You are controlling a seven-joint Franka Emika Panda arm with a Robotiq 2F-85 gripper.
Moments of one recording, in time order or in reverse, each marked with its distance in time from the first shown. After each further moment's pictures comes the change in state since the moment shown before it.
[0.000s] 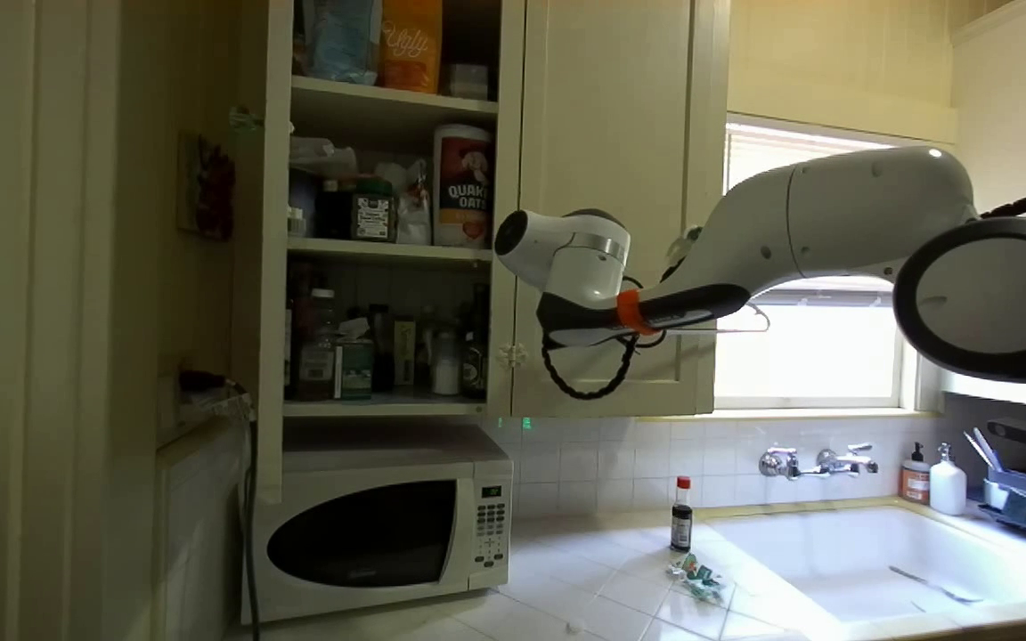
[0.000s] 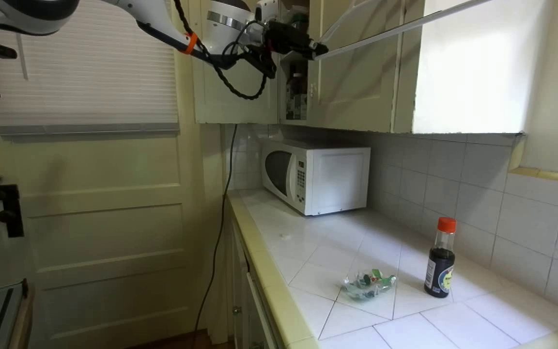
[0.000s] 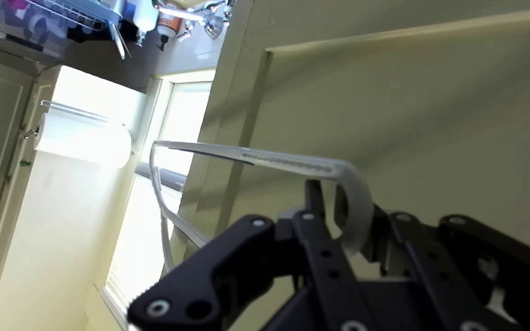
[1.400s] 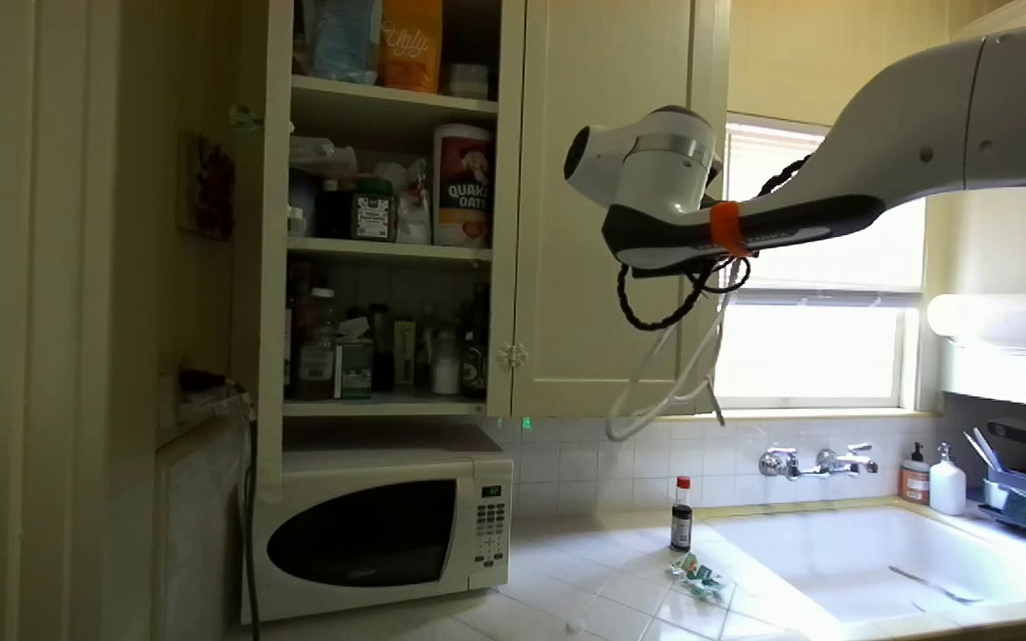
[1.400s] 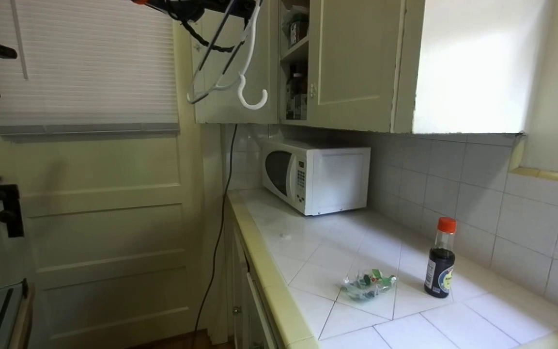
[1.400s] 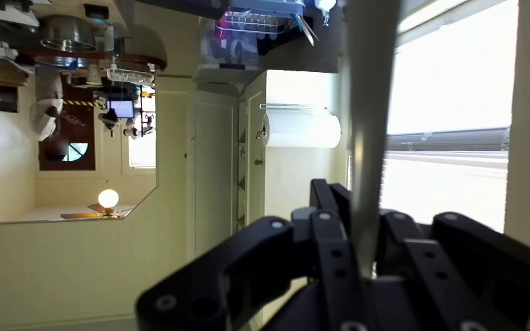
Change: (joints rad) arm 0.003 -0.344 0.000 -0.209 -0.081 -0.430 0.254
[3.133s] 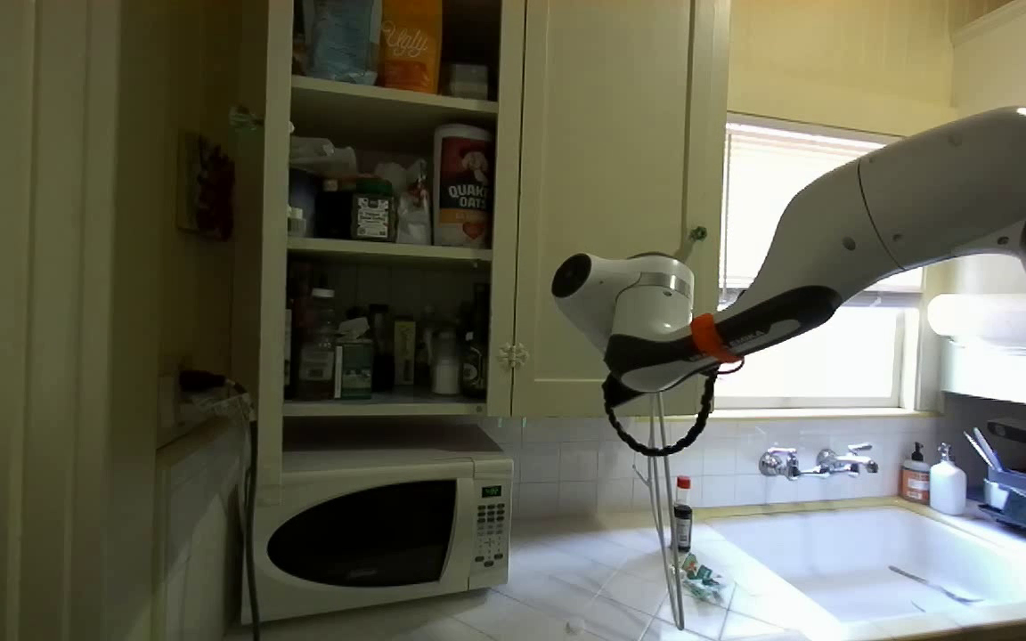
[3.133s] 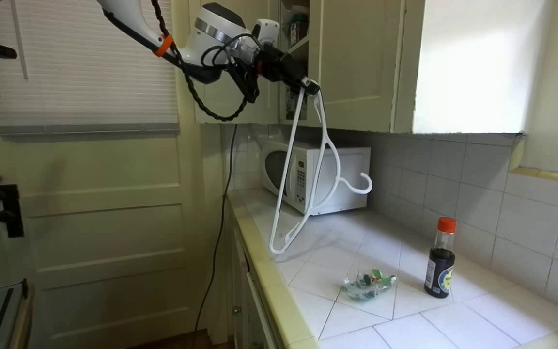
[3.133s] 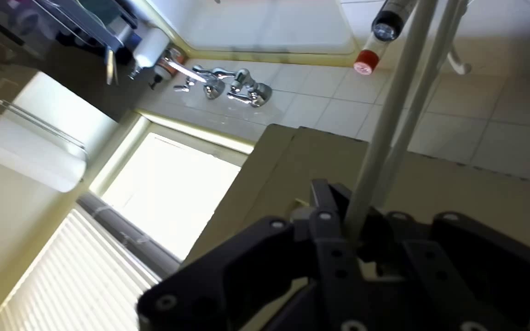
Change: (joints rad) arm -0.104 0.106 -0.012 -0.266 0.188 0.629 -0.436
